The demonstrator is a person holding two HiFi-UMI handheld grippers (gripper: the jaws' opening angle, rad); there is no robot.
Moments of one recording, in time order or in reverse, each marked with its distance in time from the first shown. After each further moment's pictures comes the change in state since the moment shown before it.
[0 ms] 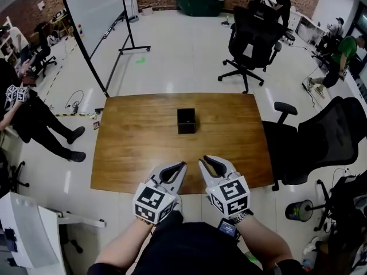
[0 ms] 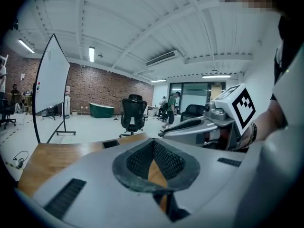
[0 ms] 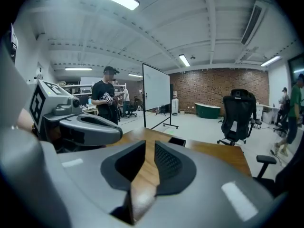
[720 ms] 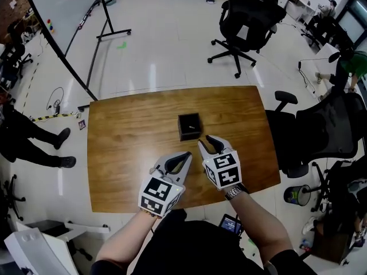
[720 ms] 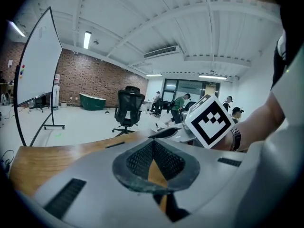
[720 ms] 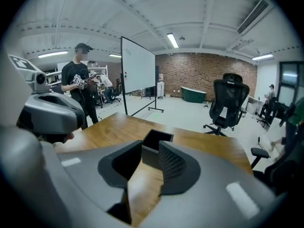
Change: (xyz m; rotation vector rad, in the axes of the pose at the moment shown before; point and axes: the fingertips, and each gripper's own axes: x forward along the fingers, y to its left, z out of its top) left arm 0.092 0.129 -0.001 -0.041 0.074 -0.141; right arm 0.185 -0.100 -0.018 0.077 0.232 -0.184
